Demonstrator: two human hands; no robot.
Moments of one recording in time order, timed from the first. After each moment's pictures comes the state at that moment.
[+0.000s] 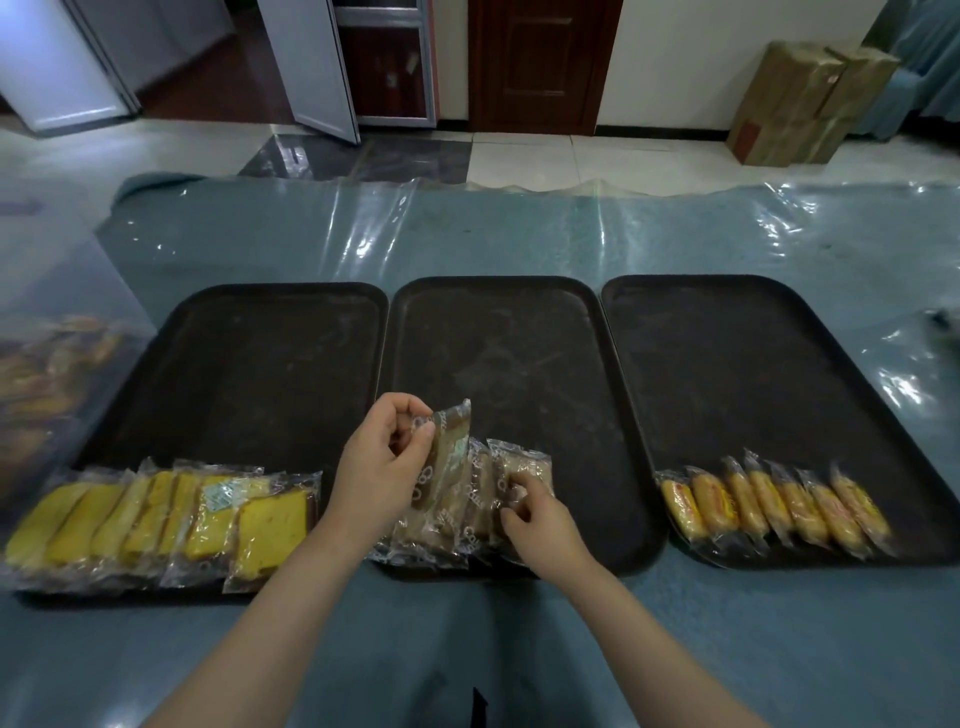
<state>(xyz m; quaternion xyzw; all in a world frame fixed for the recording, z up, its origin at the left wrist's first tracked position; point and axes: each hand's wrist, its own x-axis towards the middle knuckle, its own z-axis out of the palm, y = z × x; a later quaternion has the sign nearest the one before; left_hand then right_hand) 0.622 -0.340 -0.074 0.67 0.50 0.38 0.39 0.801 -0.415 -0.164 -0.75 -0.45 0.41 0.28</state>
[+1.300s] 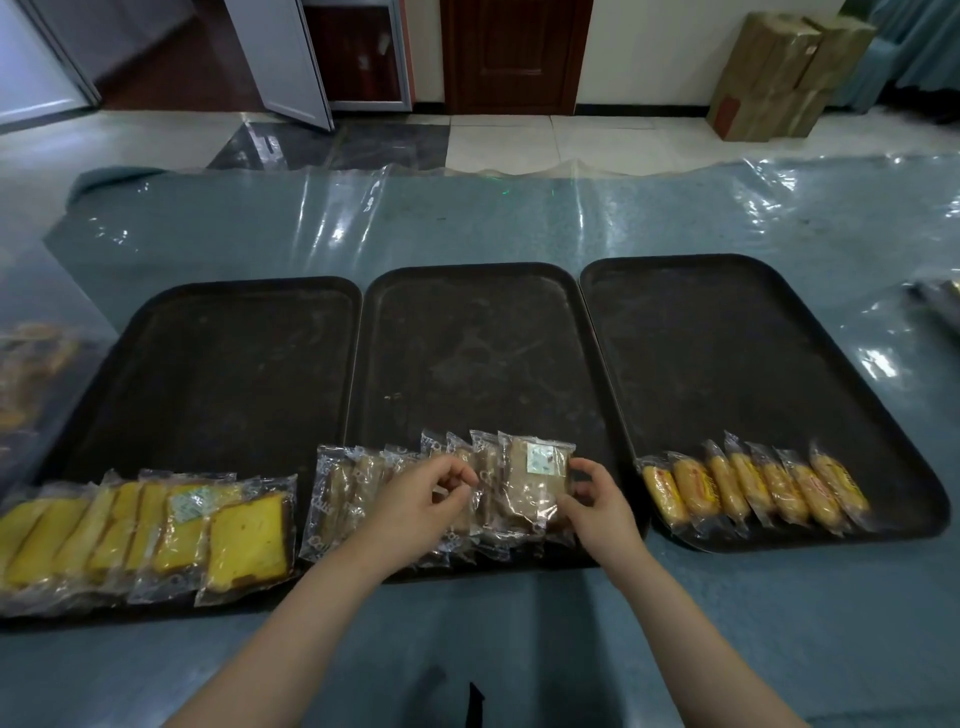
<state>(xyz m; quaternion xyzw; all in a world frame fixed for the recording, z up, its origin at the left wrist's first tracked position) 0.653 -0.354 -0.114 0.75 0.45 0.14 0.46 0.873 -0.438 -0.189 -0.76 -0.26 0.42 0.43</state>
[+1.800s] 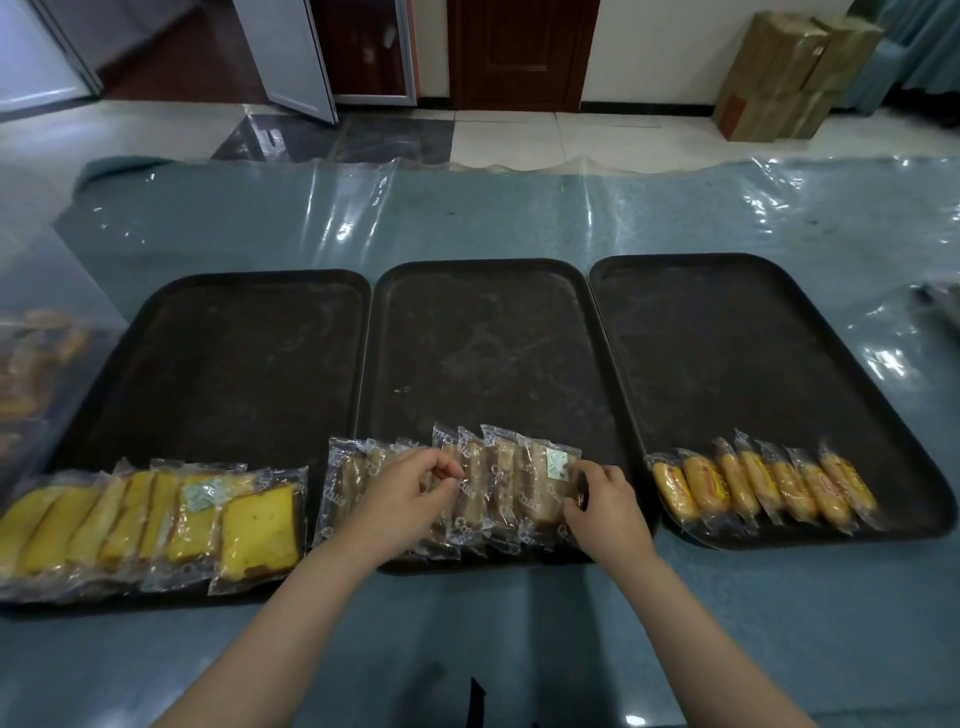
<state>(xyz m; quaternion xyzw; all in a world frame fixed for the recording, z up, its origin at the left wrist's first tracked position) 0.628 -0.342 -0.129 0.75 0.47 0.15 0.45 0.866 -0.436 -0.184 -0.84 -0.45 0.24 0.18</state>
